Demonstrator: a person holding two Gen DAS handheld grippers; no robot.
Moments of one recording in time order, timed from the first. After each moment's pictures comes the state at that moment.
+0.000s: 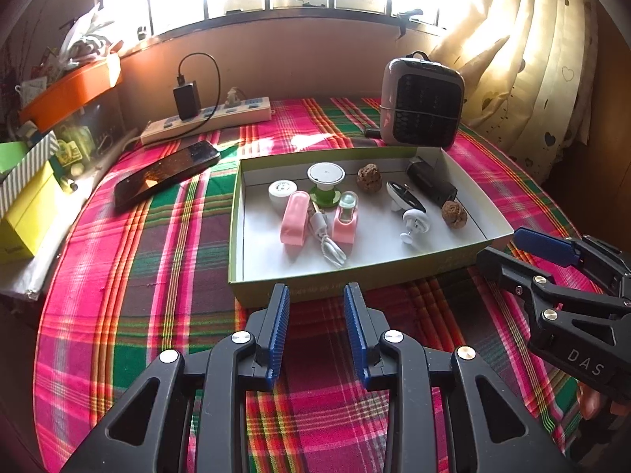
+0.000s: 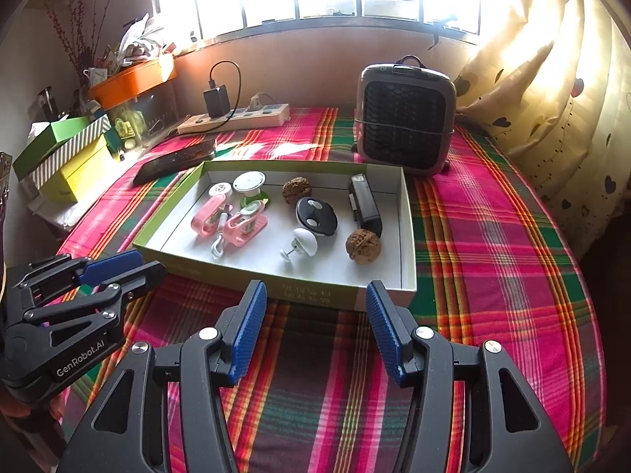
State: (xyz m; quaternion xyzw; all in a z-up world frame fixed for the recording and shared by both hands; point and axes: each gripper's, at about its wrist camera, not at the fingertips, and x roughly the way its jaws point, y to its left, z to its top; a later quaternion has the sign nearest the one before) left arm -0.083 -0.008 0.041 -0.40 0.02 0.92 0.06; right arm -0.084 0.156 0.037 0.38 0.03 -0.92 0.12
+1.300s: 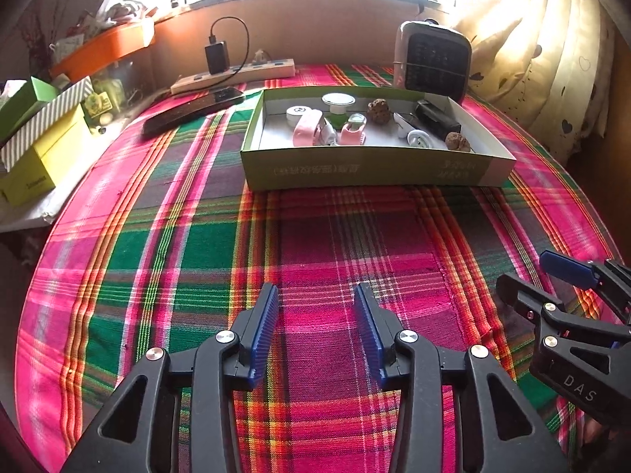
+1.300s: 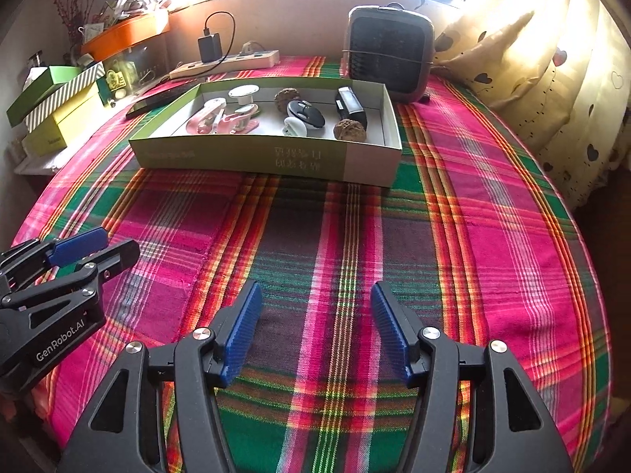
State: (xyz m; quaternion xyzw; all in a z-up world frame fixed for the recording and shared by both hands) left arm -0.025 -0.002 0.003 -0.42 0.01 0.91 0.01; right arm -0.029 0.166 -0.003 0.43 0.05 -0.90 0.09
